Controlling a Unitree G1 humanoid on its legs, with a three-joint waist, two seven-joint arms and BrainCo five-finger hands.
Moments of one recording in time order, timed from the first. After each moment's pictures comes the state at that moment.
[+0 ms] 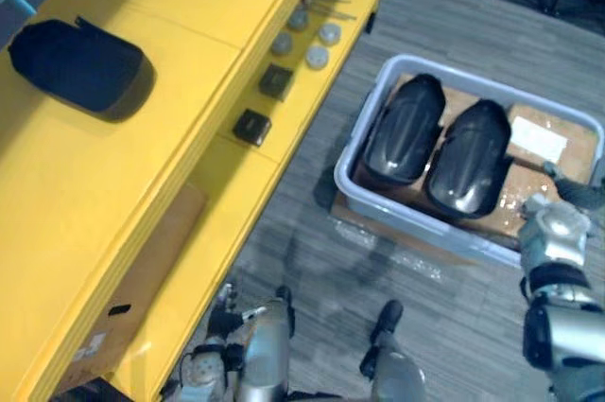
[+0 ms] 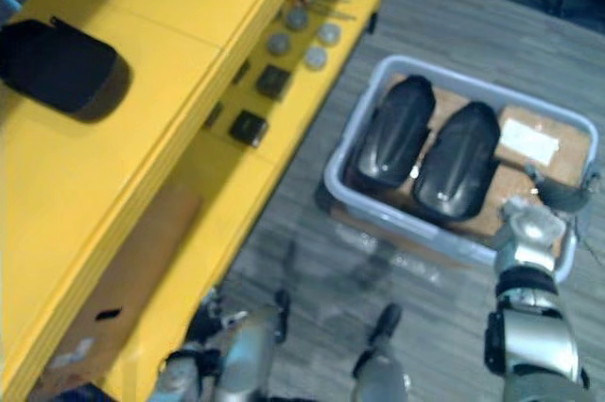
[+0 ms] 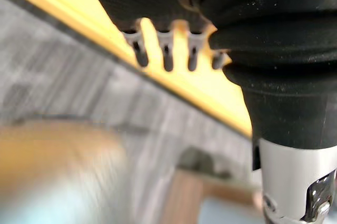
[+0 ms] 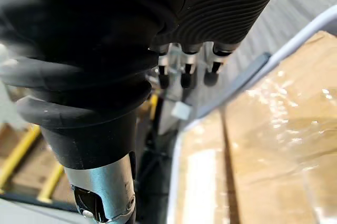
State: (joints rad) left arm 0.14 0.19 -0.17 0.69 -0.20 -0.30 0.15; right arm -0.69 -0.64 -0.23 1.06 0.46 -0.09 -0.54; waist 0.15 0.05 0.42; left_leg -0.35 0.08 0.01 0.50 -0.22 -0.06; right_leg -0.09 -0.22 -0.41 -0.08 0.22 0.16
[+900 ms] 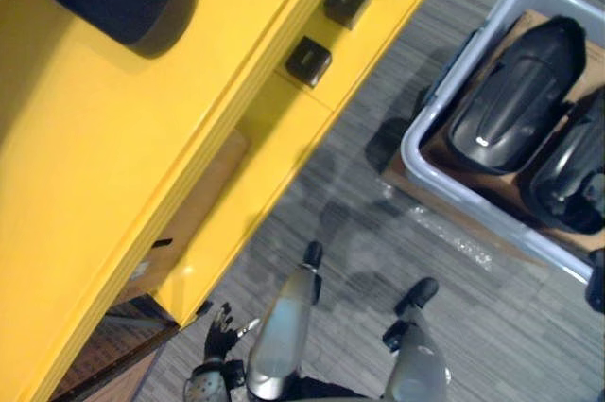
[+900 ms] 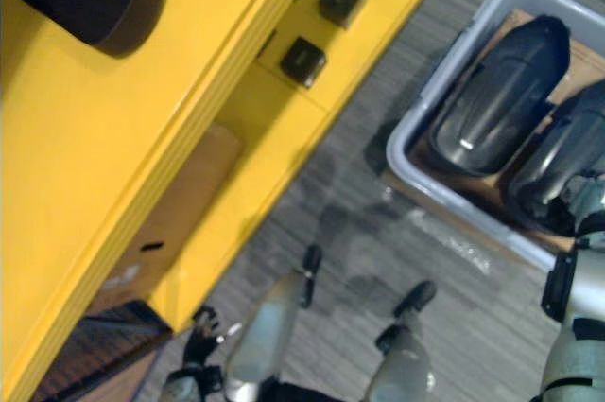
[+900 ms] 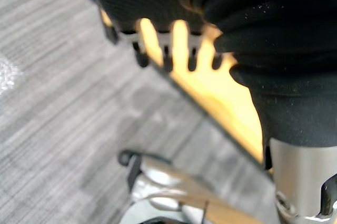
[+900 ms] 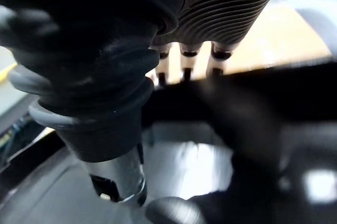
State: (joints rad) left arm 0.19 0.15 -0.21 0.68 -0.35 -0.28 0.19; right arm -1.00 -0.91 -0.16 1.34 0.19 0.48 -0.43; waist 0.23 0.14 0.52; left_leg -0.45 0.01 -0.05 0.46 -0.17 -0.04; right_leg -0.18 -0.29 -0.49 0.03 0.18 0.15
